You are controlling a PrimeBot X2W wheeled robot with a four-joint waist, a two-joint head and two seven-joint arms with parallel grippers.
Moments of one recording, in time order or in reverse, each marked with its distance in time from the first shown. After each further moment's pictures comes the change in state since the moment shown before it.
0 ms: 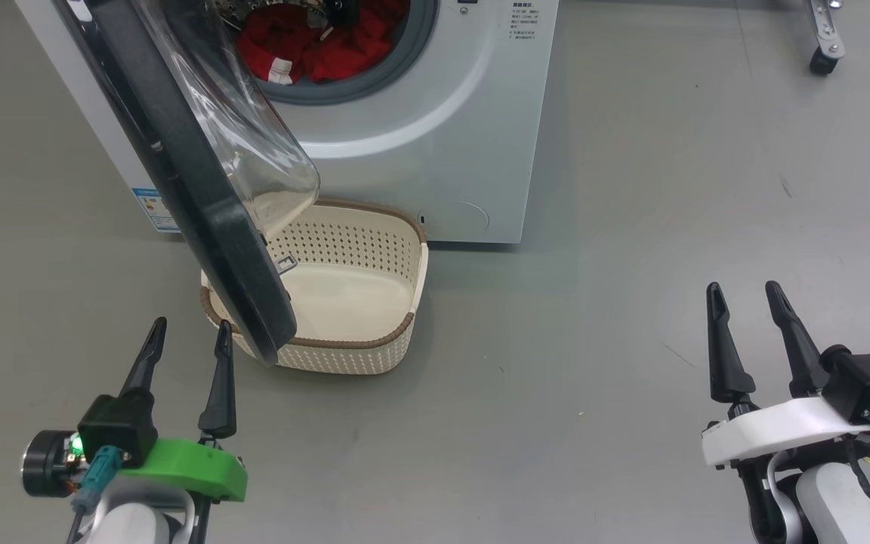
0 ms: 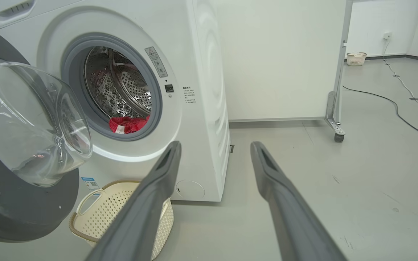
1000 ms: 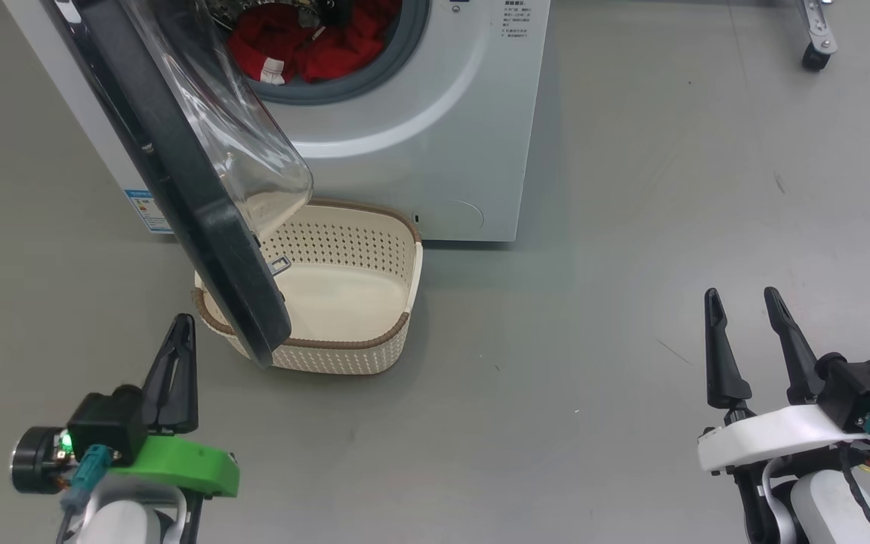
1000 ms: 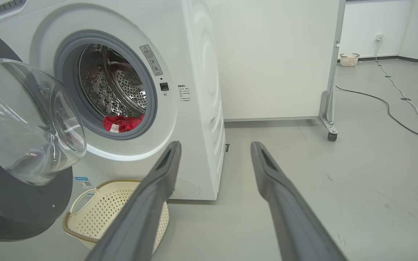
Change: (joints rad) left arm 0.001 -0.004 0.023 -0.004 0.016 -0.017 0.000; right arm 0.018 0.038 -0.034 0.002 -0.053 0.021 0.000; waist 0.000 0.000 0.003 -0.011
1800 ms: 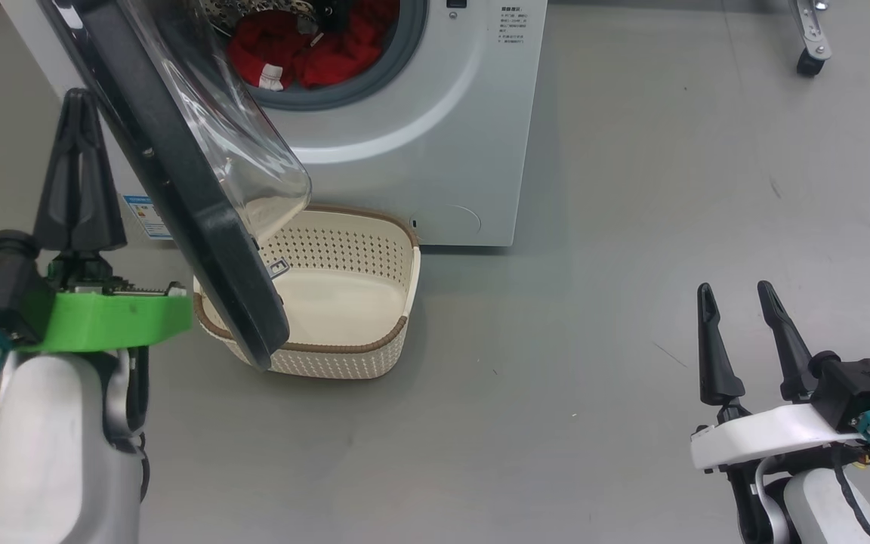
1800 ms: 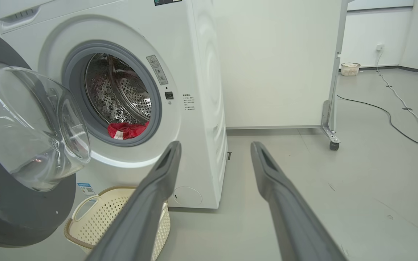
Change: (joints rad) left arm -0.271 0.026 0.053 -0.221 0.012 -0.017 -0.005; right arm 0.000 0.038 -0.026 -0.012 -0.052 0.041 0.000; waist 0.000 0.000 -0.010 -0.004
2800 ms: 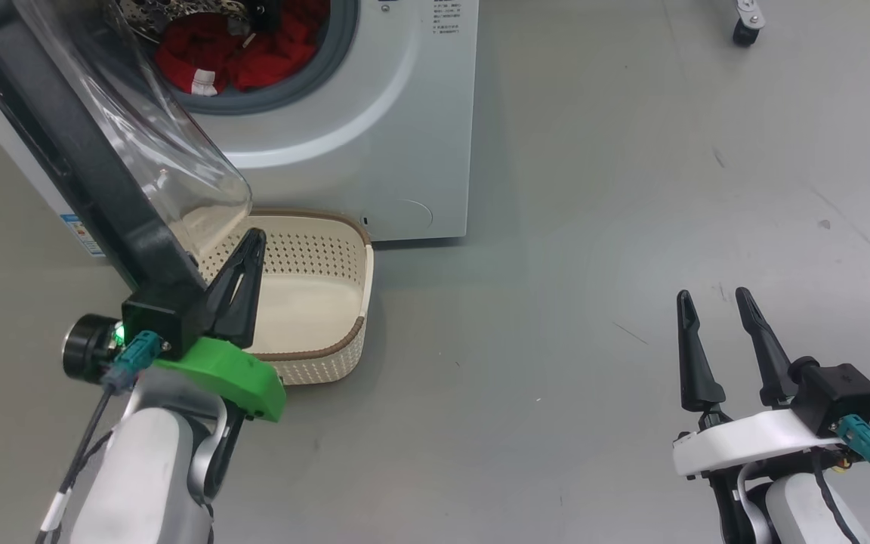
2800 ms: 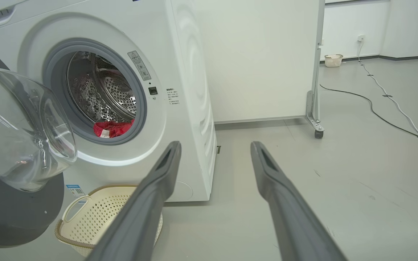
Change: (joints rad) left arm 0.057 -0.016 -0.188 0.192 -0.031 -0.044 0.169; right arm 0.002 0.049 -0.007 0.017 -0.027 0.043 0.000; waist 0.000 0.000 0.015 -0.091
